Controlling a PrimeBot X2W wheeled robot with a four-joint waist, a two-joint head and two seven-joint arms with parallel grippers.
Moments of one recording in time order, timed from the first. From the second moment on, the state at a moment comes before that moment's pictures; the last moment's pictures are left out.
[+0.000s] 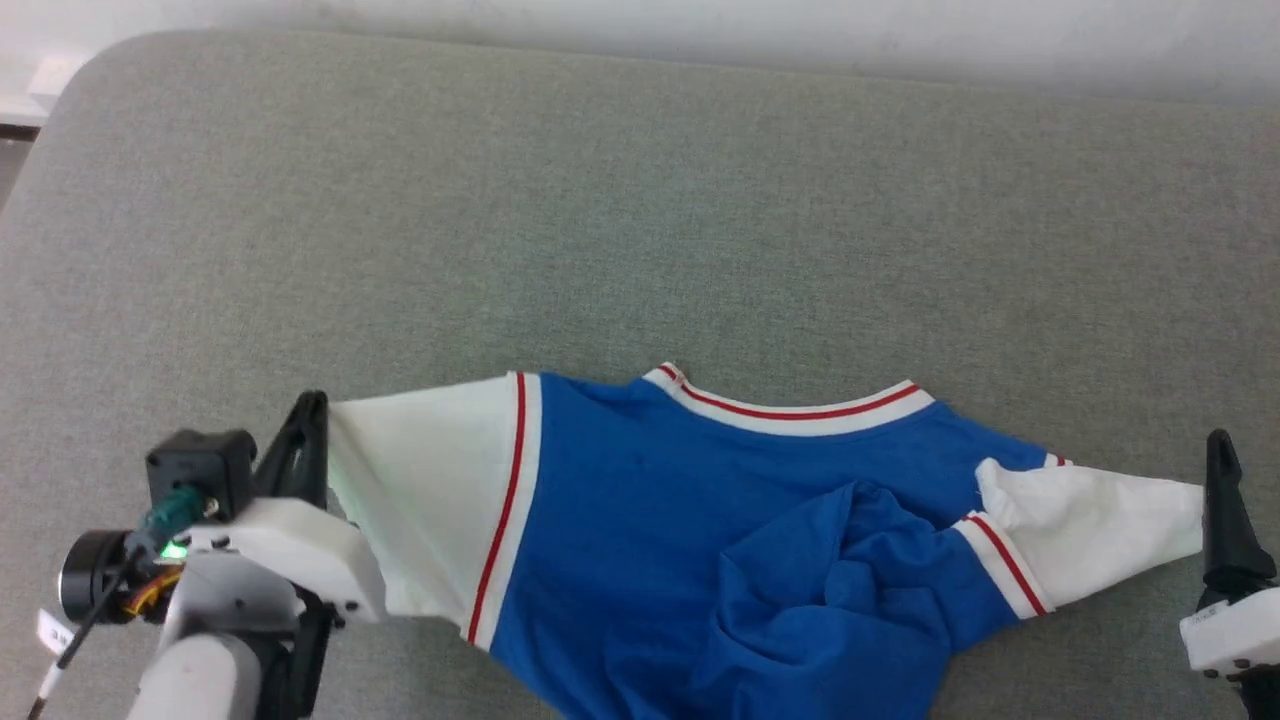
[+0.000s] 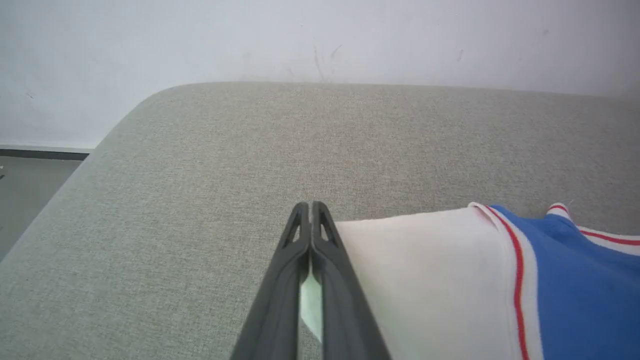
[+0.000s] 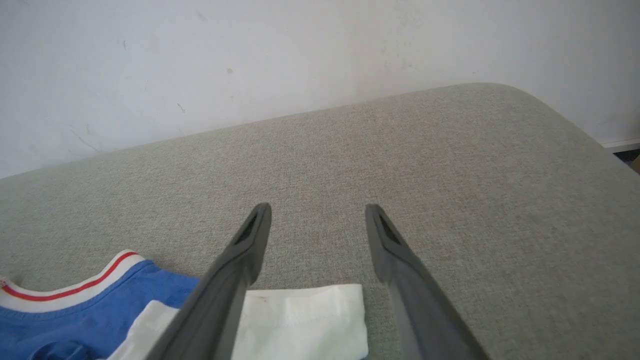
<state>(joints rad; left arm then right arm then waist) -0.07 0.33 -0.13 -0.14 -0.28 0.17 0.20 0.07 -0.05 -0.34 -0.12 0.31 0.13 0.06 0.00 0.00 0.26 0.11</state>
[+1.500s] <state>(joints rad) -0.49 0.23 -0.70 0.25 -0.15 -0.11 0.32 0.02 -0.05 -0.30 -0.07 0.33 0.13 0.04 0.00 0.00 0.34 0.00</state>
